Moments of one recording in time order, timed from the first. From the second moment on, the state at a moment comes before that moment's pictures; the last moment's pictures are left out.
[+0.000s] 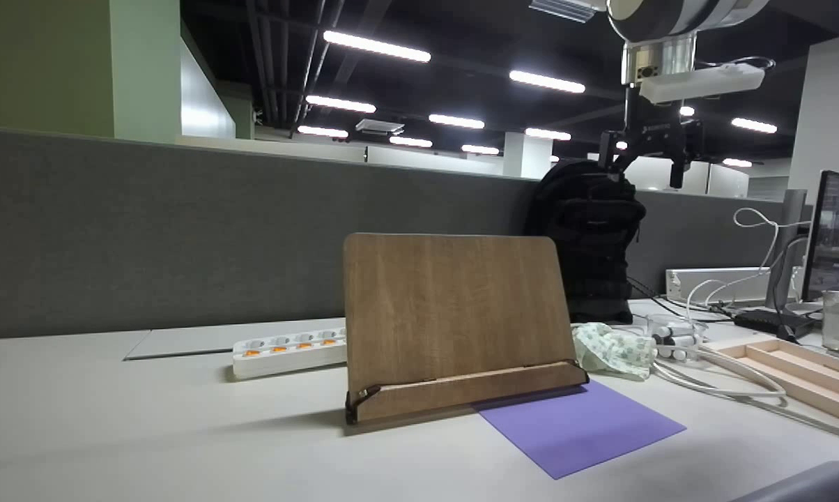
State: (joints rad) arm -0.30 -0.20 -0.13 -2.37 -0.31 2.44 0.16
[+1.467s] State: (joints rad) arm -0.25 0.34 -0.23 -1.93 -0.04 2.30 0.07
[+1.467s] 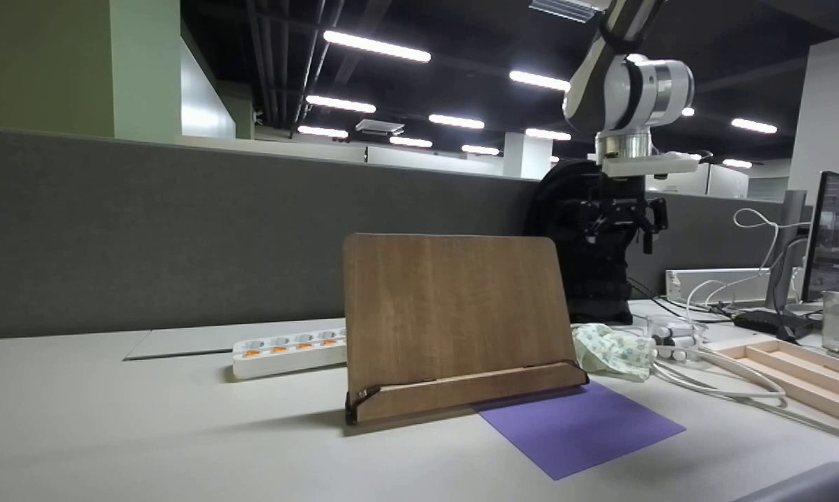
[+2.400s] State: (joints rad) arm -0.22 0.67 -0.24 -1.66 -0.03 2.18 0.27
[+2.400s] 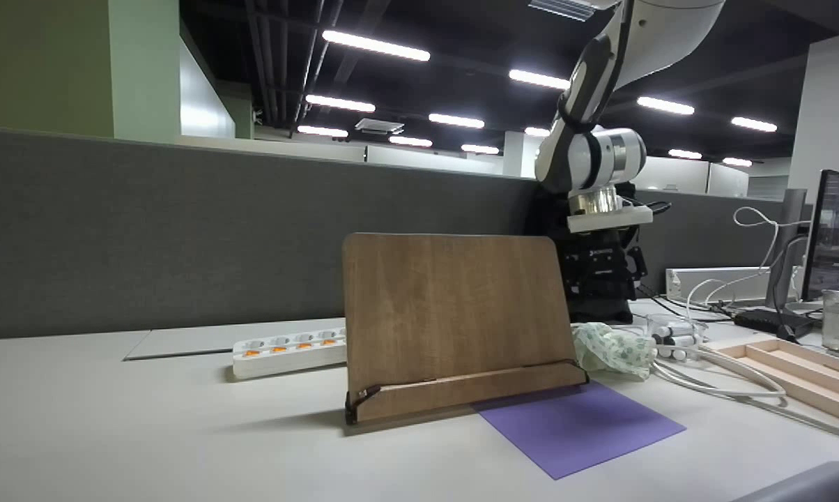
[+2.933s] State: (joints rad) arm -0.27 0.74 -0.20 -1.55 0.08 2.02 0.16
